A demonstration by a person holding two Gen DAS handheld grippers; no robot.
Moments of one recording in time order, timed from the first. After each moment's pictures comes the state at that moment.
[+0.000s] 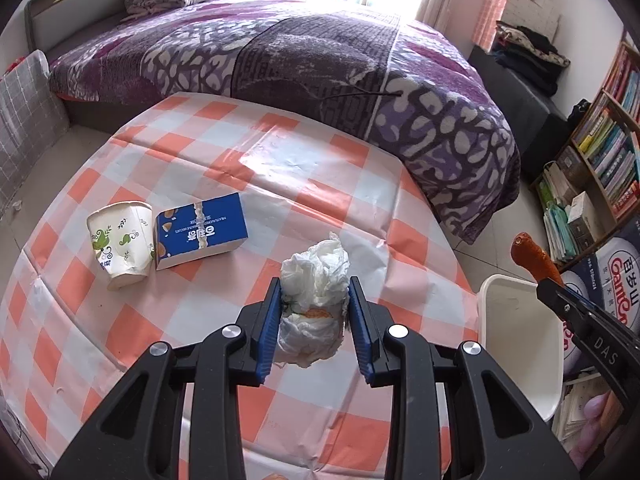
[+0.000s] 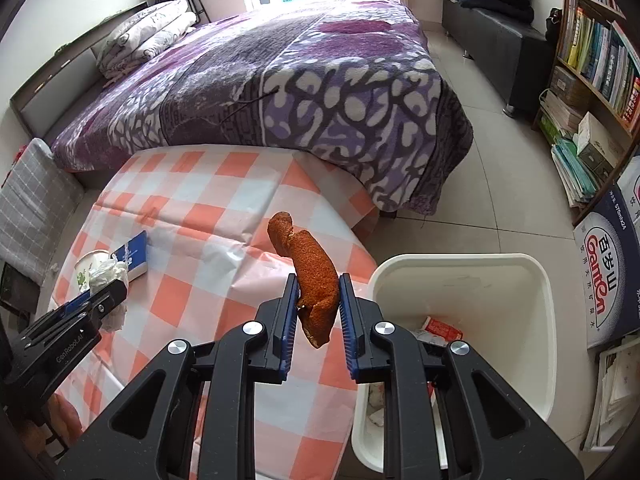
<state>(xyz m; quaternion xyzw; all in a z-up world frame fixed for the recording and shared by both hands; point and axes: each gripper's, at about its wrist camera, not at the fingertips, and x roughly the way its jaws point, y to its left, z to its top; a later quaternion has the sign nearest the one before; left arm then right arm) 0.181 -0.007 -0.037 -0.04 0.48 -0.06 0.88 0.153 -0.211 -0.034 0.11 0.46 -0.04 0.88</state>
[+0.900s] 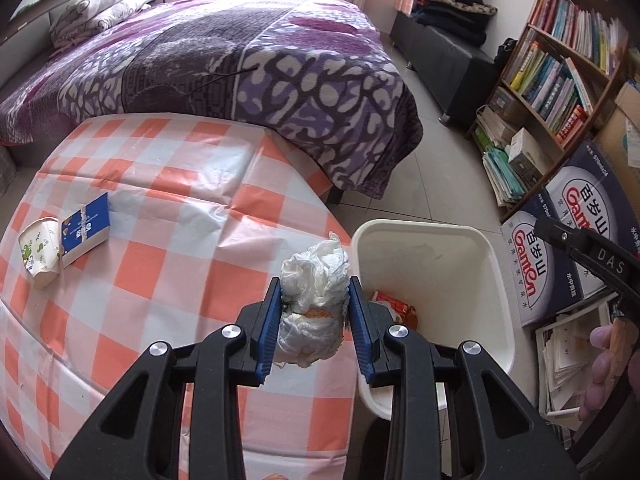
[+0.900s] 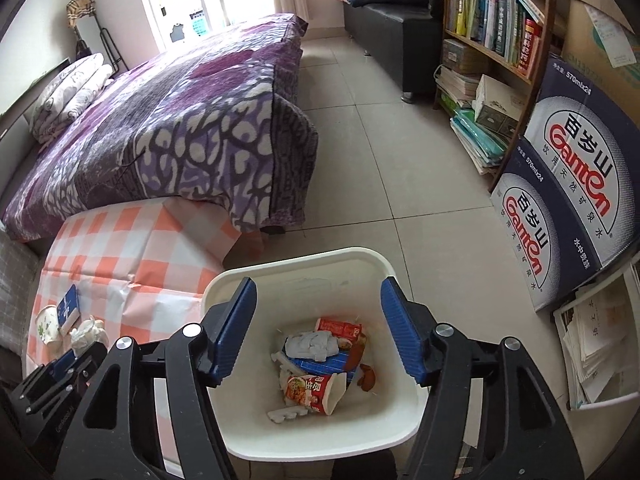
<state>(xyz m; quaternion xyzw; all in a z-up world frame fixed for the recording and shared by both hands) 0.133 -0.138 -0.036 0.01 0.48 -0.17 0.86 0.089 -0.357 -0.023 0.17 0.42 -0.17 0.87</state>
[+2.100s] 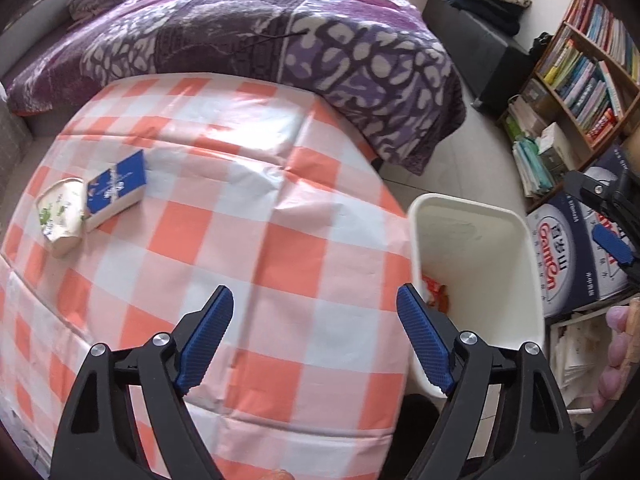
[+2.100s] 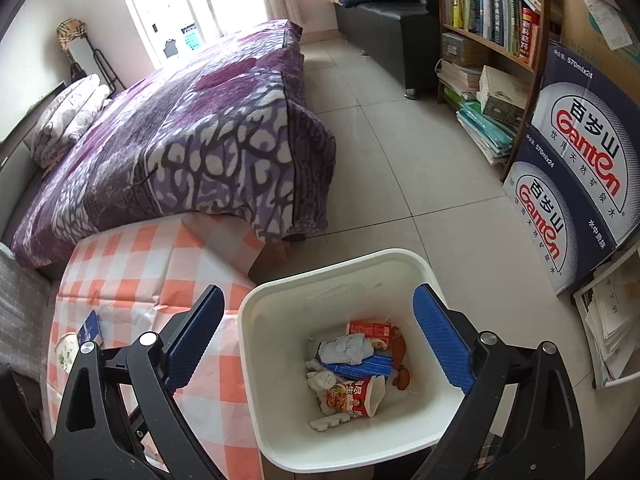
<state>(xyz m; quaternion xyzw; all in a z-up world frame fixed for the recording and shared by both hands) 0.145 -0.081 -0.056 0.02 0.53 -0.10 0.84 0.114 -0.311 -0.021 0.19 0.42 -0.16 0.87</state>
